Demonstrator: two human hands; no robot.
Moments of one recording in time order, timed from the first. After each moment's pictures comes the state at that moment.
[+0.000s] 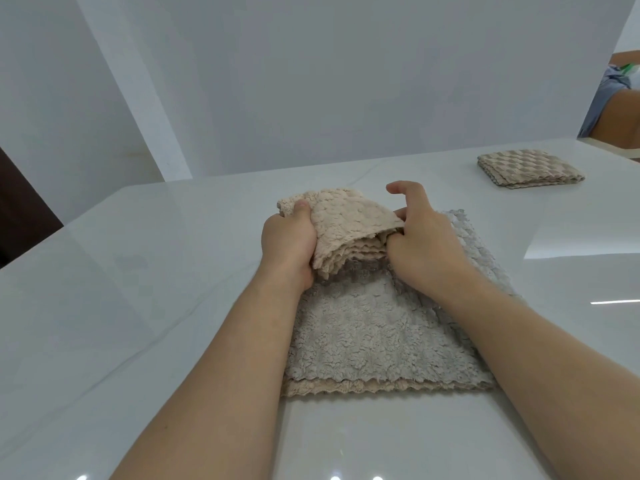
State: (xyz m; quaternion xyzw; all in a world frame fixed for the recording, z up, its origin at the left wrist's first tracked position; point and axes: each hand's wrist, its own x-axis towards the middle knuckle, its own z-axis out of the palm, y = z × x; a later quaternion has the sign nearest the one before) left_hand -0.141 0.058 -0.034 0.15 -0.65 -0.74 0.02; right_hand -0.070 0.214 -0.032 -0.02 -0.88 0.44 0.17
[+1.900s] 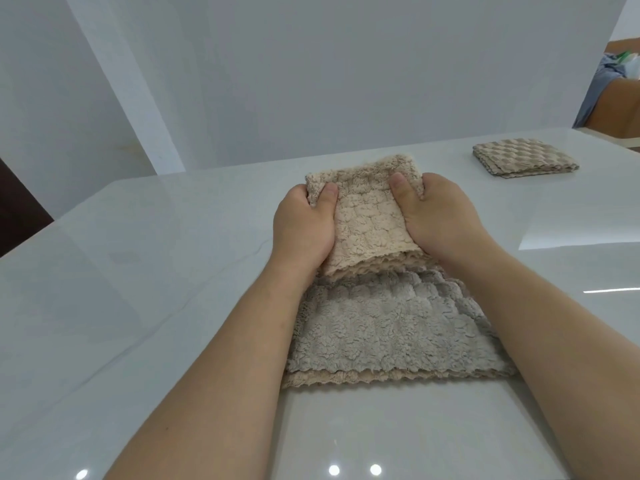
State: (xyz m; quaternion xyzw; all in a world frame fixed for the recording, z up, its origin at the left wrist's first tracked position) left_hand -0.117 0.075 -0.026 -0.03 -0.81 -0.56 0.13; right_hand -0.088 0.239 -0.026 -0.10 -0.88 0.42 0.20
